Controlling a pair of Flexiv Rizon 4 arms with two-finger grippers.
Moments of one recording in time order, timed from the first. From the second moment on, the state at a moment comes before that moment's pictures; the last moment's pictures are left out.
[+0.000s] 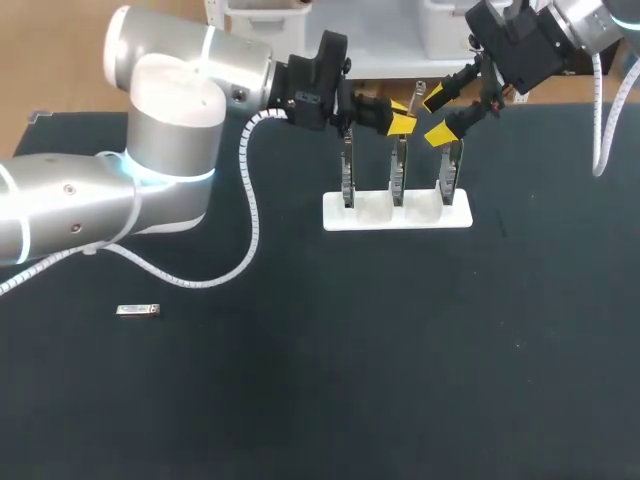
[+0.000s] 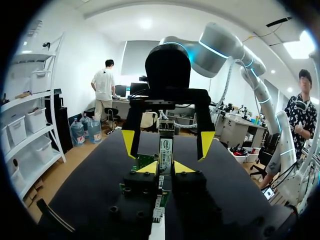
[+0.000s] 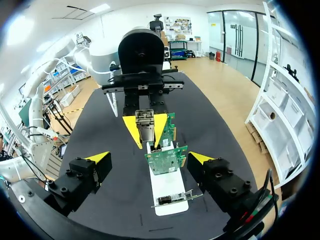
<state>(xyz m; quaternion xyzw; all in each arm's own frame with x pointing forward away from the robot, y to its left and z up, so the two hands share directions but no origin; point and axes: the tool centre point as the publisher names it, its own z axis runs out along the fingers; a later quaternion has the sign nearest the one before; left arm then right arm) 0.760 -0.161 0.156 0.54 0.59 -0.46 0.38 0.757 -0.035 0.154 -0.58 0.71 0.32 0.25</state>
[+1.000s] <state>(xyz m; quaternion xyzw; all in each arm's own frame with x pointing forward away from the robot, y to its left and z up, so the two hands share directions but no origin) 0.765 -0.156 0.154 0.54 0.59 -0.45 0.38 0.758 -0.036 0.154 -0.58 0.71 0.32 0.25</state>
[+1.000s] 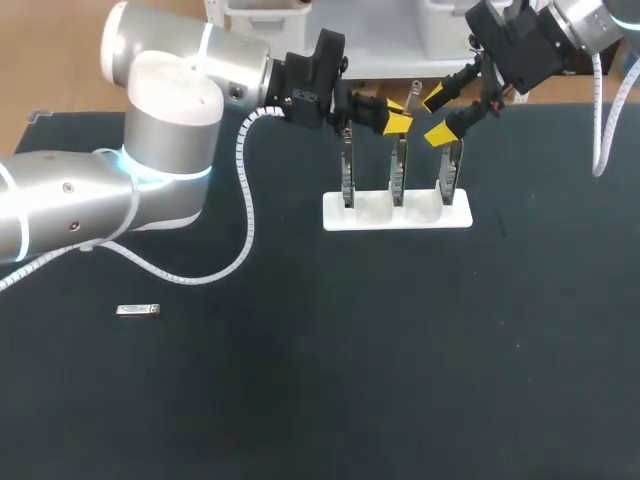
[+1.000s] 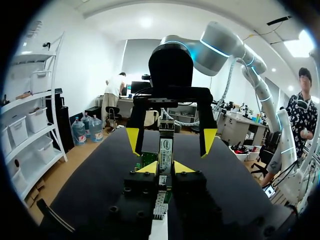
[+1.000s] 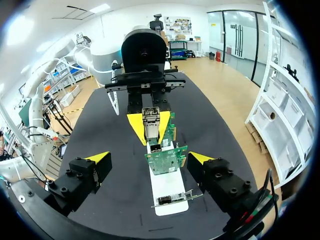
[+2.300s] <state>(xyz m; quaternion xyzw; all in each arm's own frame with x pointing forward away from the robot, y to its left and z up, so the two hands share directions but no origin) 0.765 -0.156 0.154 0.54 0.59 -0.45 0.38 0.766 -0.021 0.186 -0.62 0.66 0.30 0.30</state>
